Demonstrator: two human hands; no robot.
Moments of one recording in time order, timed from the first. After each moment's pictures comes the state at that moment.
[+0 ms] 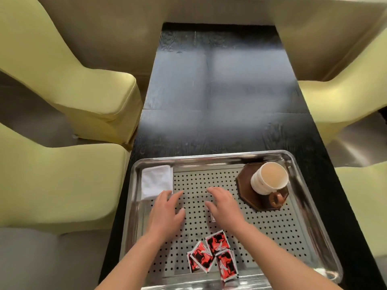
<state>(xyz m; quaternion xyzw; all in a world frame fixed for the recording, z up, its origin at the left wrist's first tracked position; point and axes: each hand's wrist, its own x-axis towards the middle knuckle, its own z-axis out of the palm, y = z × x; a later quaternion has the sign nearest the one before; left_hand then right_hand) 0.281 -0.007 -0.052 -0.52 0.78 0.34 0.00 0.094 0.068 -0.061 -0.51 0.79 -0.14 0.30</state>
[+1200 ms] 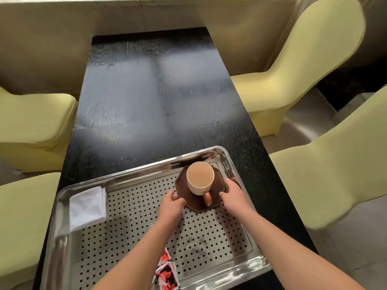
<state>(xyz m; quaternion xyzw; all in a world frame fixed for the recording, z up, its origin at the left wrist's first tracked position) 0.069 0.058 -0.046 -0.59 0.48 0.64 -0.05 -0.098 0.162 -0.054 -0.20 0.88 -0.25 0.36</state>
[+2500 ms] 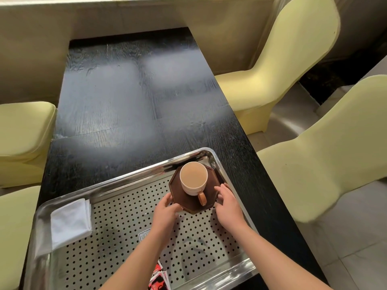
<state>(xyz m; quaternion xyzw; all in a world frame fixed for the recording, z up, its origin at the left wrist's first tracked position) 0.060 0.070 -0.036 -0.52 0.48 0.70 -0.07 -0.083 0.191 -0.062 -0.21 0.87 -0.32 0.32</state>
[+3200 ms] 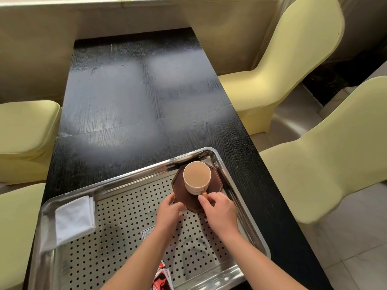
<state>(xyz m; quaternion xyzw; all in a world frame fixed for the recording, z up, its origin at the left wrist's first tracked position) 0.061 0.070 -0.049 -0.53 0.47 0.70 -0.06 -0.048 0.178 -0.037 -0.25 0.88 -0.32 0.22</state>
